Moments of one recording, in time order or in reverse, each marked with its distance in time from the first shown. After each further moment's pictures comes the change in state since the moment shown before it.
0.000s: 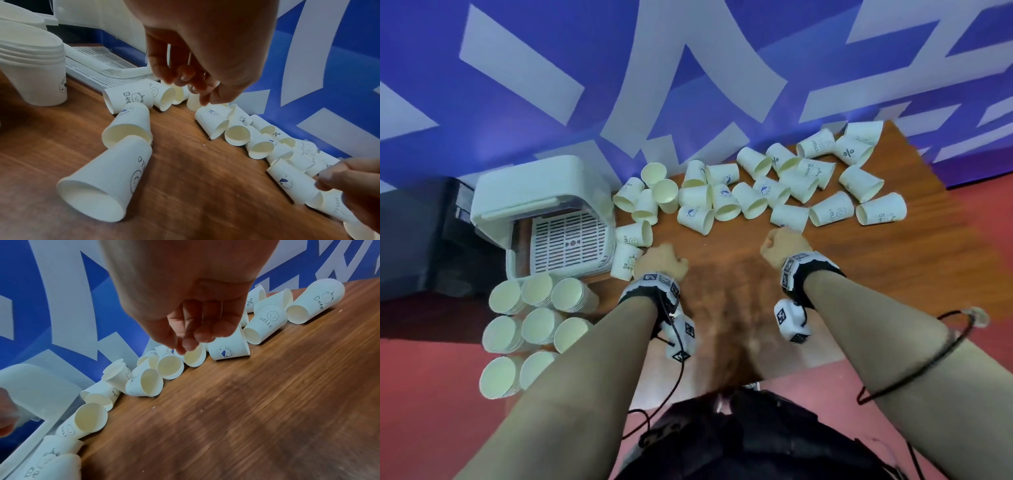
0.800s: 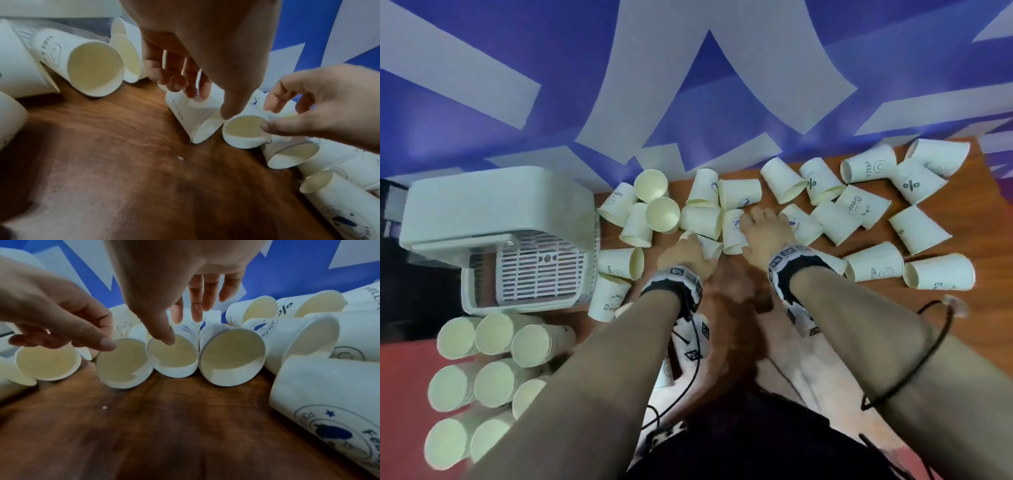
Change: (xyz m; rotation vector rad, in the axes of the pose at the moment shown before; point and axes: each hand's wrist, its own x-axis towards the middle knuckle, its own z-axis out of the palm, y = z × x) left_hand 0.179 0.059 0.027 0.013 -0.205 0.060; right_hand 0.192 -0.058 0.010 -0.607 -0.007 -0.455
